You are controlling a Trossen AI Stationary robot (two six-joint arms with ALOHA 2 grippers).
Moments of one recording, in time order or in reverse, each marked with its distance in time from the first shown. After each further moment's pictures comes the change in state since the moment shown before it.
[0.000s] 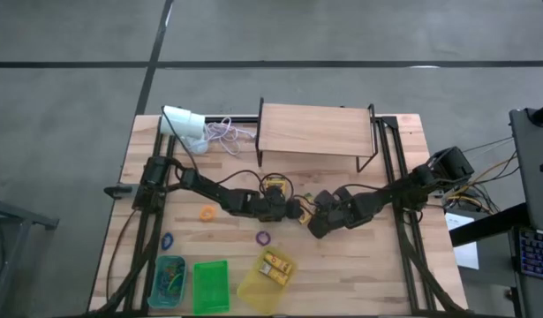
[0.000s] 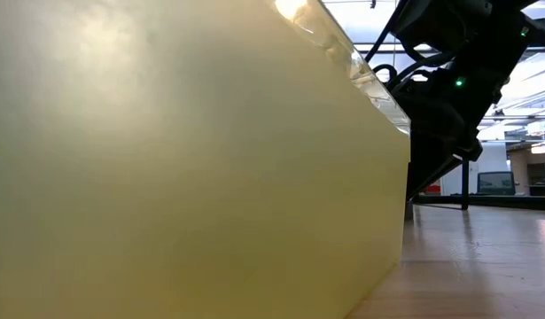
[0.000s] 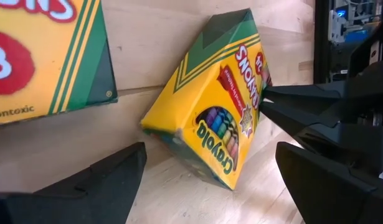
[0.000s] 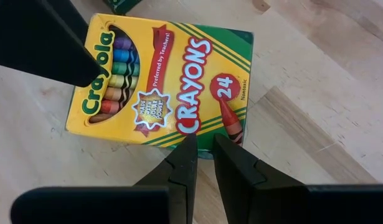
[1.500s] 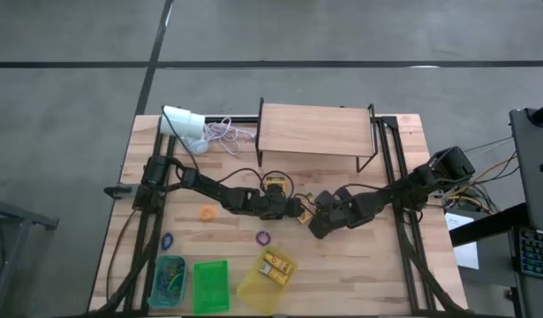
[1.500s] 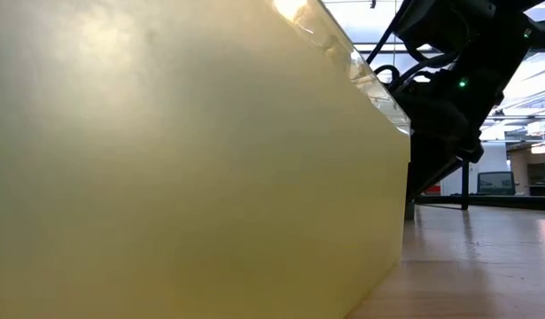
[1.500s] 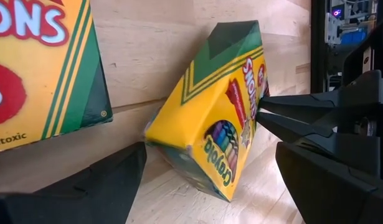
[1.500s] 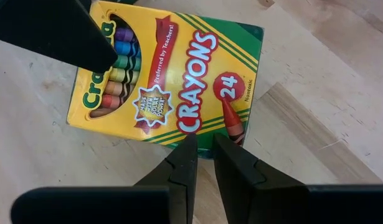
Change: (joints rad) left arm 0.007 0.002 0.001 0.019 0.022 0.023; right arm 0.003 -0.002 -0.021 0.013 -0.020 -0.007
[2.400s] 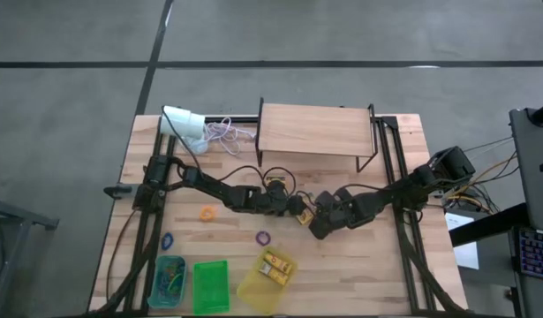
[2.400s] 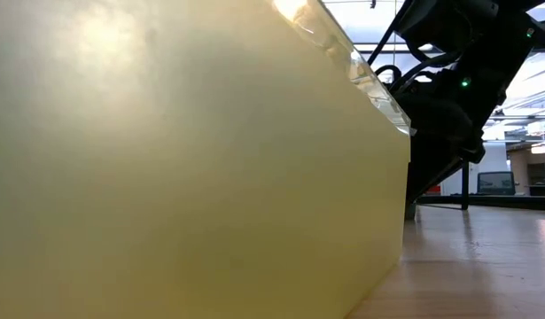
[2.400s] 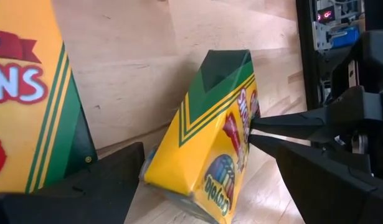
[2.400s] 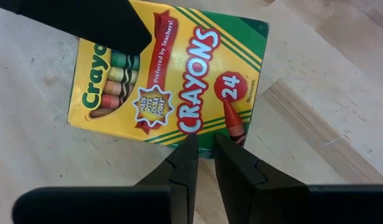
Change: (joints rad) left arm 0.018 0.011 0.018 0.034 -0.035 0.103; right arm 0.000 0.001 -0.002 0.010 -0.006 0.000
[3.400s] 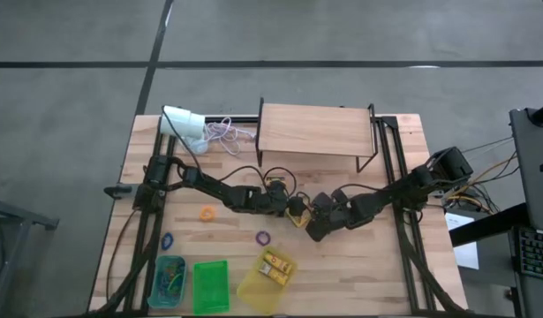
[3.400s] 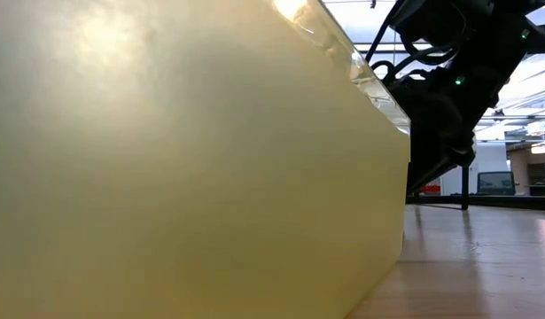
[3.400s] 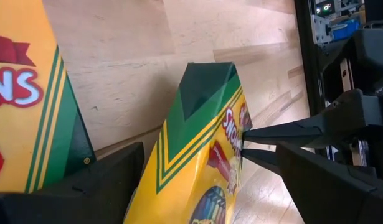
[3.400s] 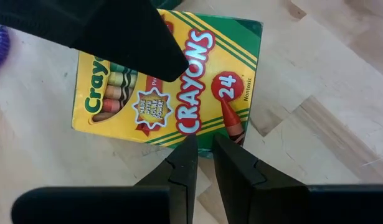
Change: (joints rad) left arm -0.004 0.000 0.000 0.002 0.008 0.036; right arm -0.007 0.004 -0.001 0.103 0.015 -0.038
